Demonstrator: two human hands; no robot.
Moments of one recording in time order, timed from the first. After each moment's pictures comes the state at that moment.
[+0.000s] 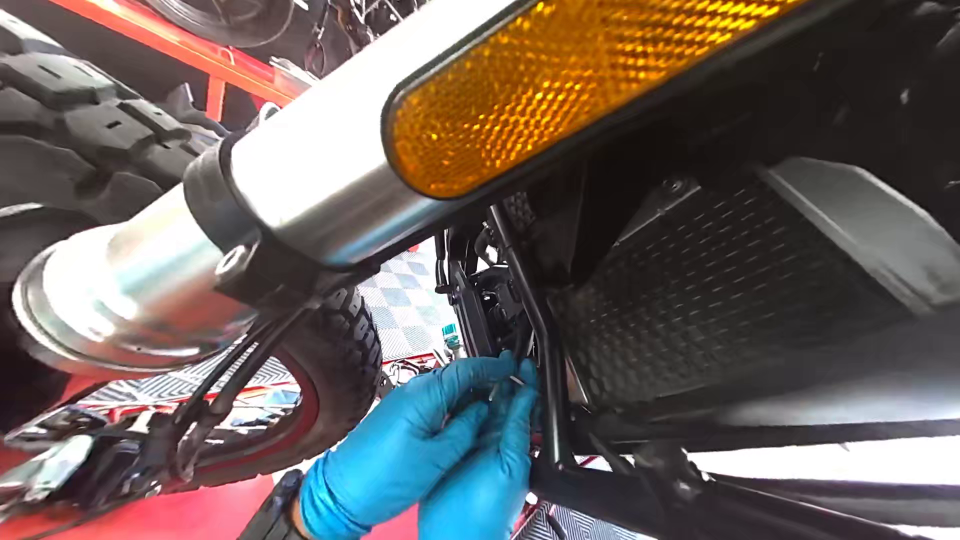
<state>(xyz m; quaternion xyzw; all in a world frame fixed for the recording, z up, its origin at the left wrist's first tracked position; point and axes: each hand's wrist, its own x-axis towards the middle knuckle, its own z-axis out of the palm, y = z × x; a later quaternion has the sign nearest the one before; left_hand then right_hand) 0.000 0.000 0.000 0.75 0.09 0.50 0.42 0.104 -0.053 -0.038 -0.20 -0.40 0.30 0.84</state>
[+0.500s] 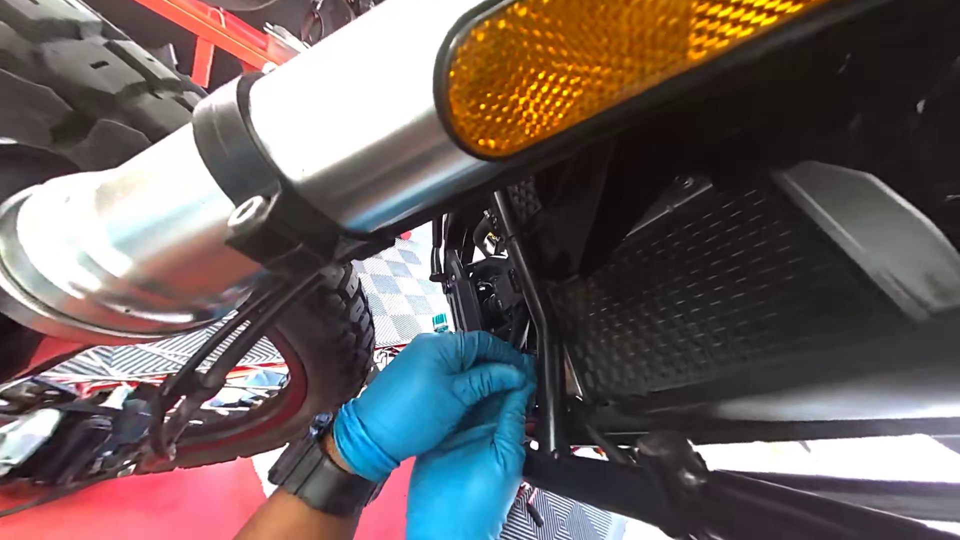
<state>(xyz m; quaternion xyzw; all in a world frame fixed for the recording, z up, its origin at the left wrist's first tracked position) 0.012 0.006 0.029 0.70 0.11 0.48 0.53 0.107 -0.052 -0.044 -0.19 -0.36 0.31 0.86</state>
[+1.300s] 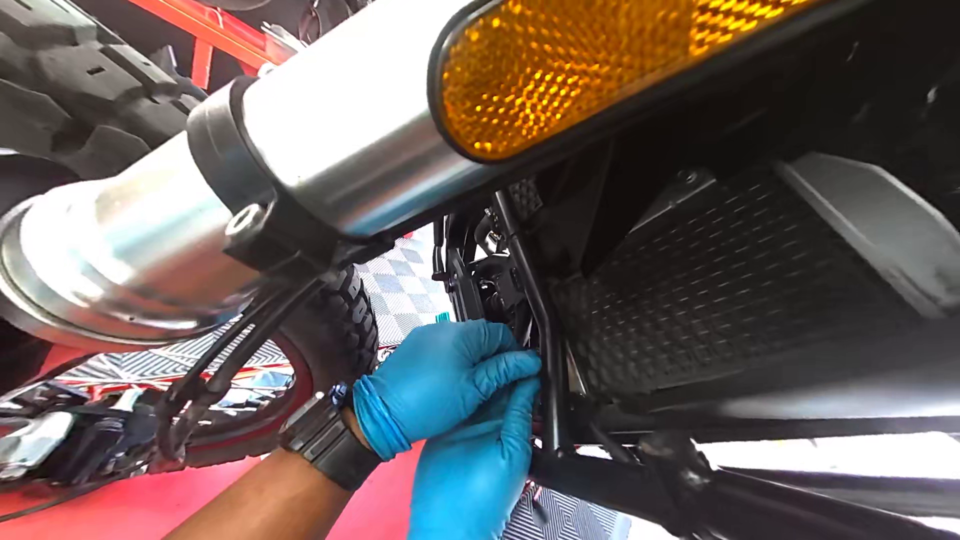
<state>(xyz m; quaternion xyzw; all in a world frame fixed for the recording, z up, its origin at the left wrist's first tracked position) 0.010 0.021 0.042 0.81 0.17 0.45 0.34 0.060 -0.055 0.015 -0.21 -0.26 0.27 0.90</state>
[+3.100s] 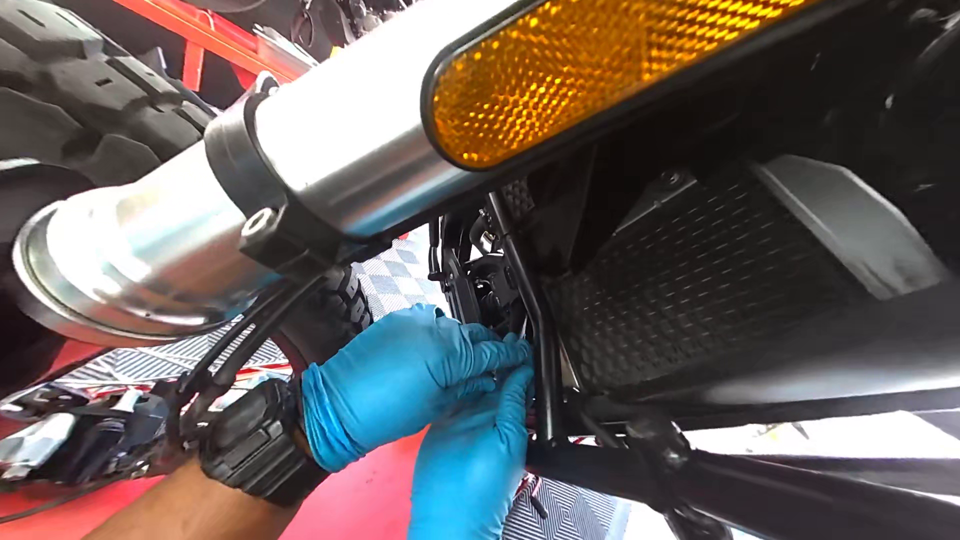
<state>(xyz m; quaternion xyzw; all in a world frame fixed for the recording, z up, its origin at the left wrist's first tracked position) -0.040 -0.020 0.110 0.90 0.19 0.31 0.25 0.051 -0.059 0.031 -0.26 -0.27 0.22 0.90</state>
